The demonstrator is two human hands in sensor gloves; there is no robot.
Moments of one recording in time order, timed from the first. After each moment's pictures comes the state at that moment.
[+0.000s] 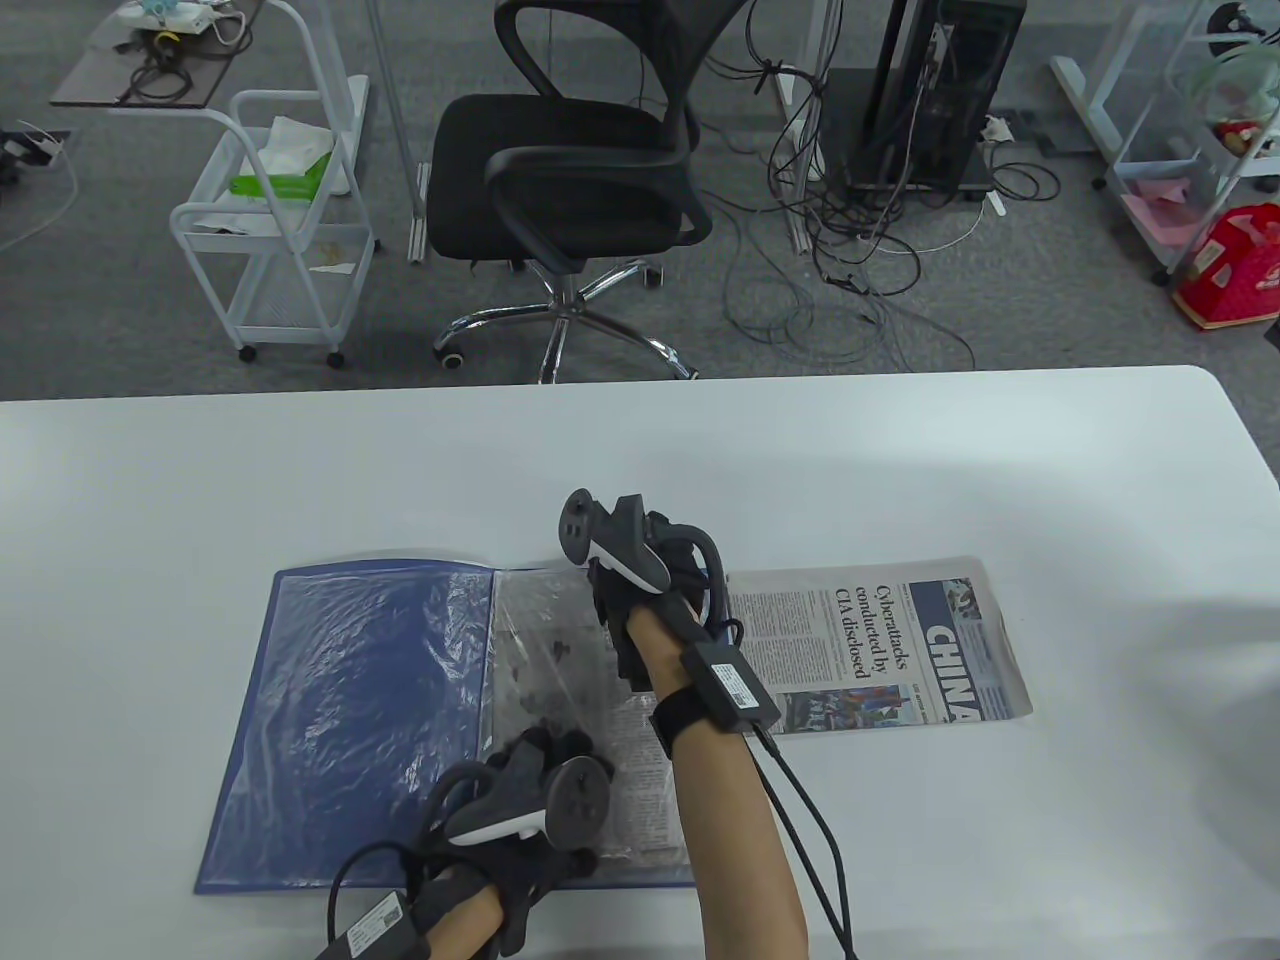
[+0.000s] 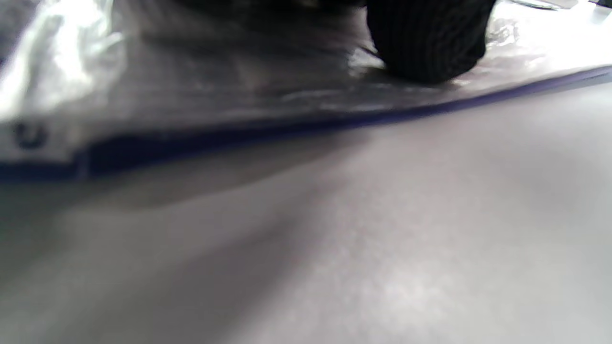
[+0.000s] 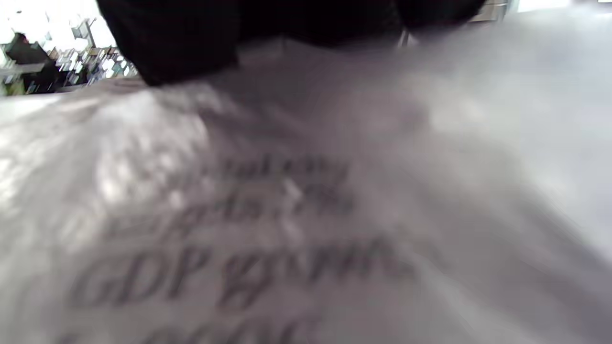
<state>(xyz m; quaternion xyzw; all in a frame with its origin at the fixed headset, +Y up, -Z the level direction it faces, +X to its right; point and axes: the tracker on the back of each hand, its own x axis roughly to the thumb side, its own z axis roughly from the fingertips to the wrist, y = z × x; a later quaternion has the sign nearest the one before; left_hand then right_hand) -0.108 -0.780 -0.208 -0.27 -0.22 0.02 0.94 -0.021 -0.743 -0.434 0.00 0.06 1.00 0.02</state>
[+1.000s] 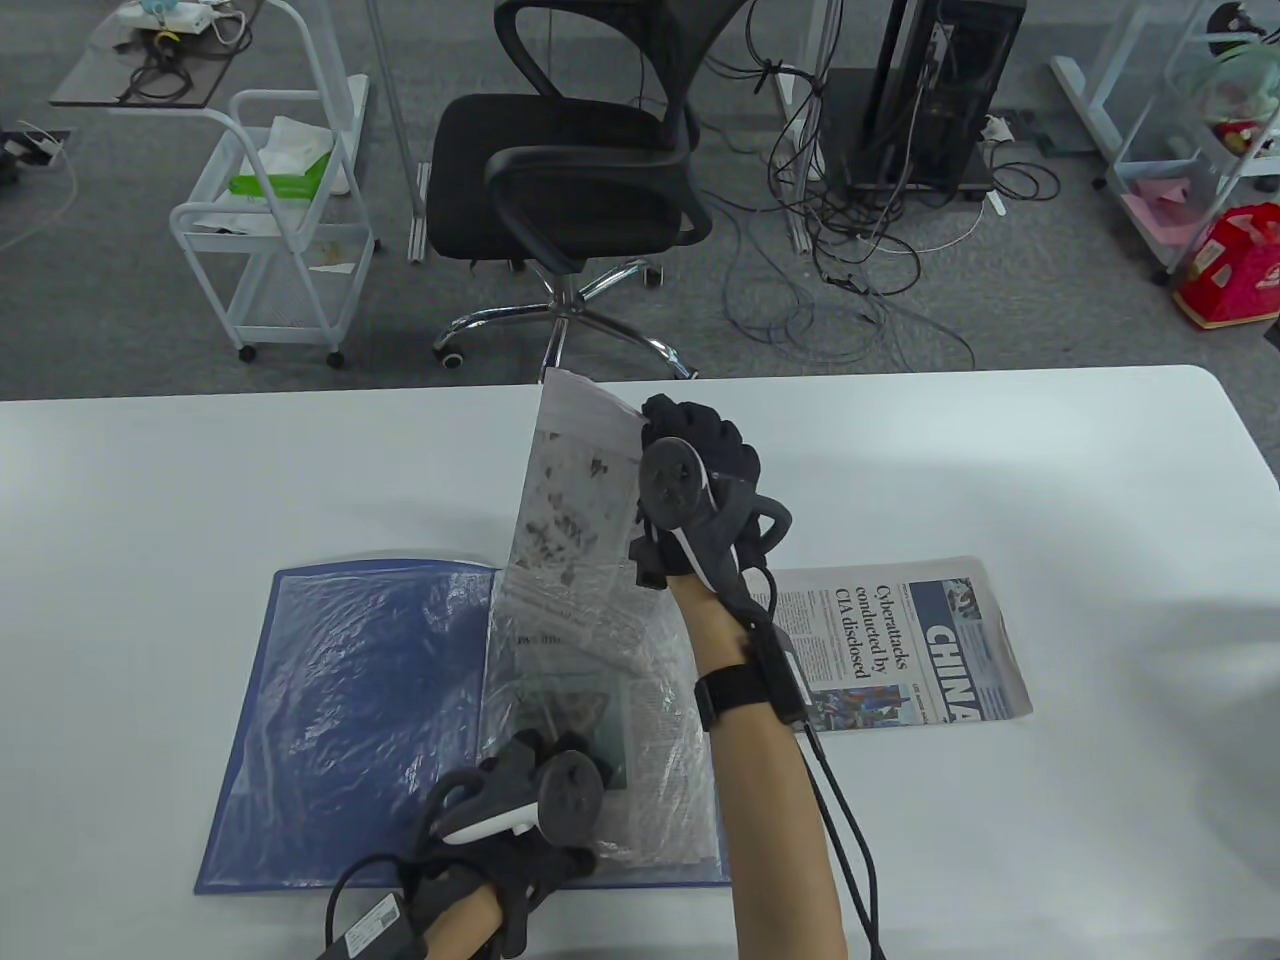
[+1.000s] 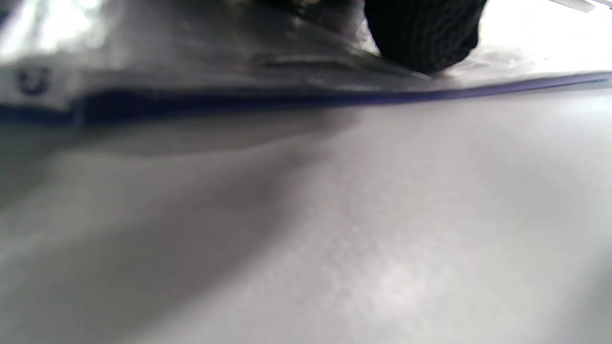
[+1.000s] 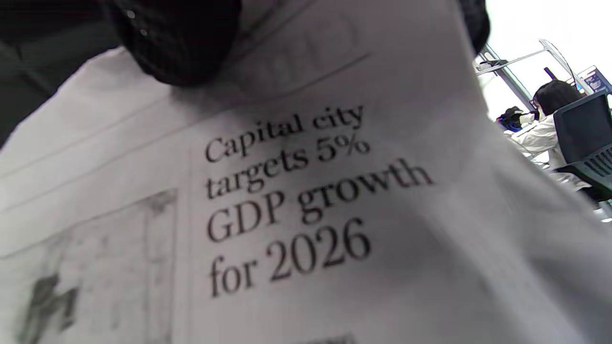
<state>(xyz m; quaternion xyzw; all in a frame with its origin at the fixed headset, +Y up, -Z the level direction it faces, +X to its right) -0.112 -0.782 -0.208 -0.30 -0.20 0.05 0.93 0.046 -0.617 -0.410 -0.06 -0.31 0.92 0.22</state>
